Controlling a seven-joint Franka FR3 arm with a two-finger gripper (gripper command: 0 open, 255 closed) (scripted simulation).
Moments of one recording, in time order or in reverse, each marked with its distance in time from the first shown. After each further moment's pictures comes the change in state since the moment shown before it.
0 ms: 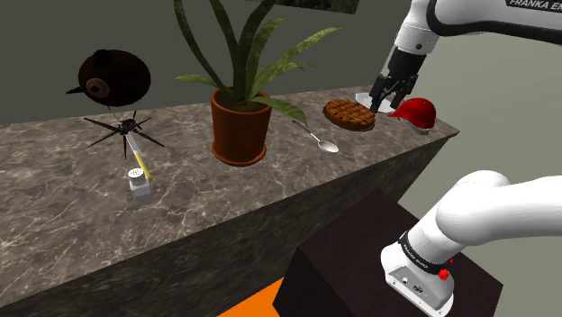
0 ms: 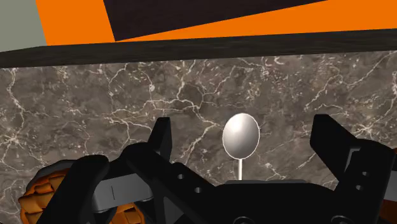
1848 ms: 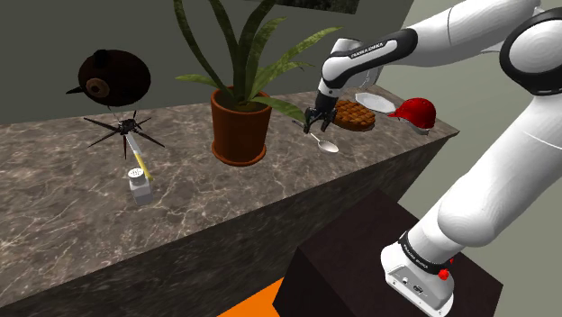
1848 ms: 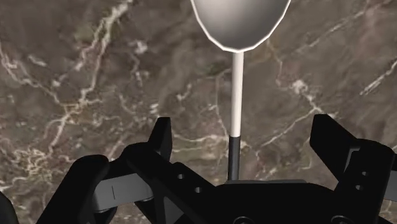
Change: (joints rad) arm 0.052 0.774 -0.086 0.150 0.200 0.632 -0.168
